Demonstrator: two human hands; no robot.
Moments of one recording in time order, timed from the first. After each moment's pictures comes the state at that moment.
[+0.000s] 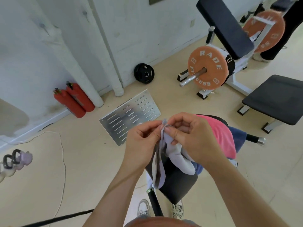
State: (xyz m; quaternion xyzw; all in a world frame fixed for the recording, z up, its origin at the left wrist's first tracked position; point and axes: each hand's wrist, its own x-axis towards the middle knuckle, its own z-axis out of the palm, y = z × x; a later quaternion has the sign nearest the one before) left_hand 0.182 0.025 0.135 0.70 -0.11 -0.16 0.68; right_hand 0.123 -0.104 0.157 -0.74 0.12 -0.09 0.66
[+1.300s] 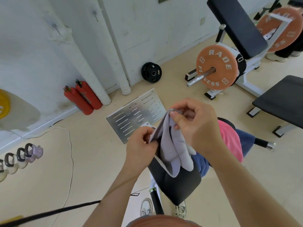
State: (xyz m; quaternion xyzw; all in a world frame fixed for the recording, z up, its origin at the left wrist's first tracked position) left_hand 0.195 0.035 0.090 0.86 -0.11 -0.11 0.49; right_hand 0.146 -0.115 0.163 -0.79 0.11 -0.21 0.57
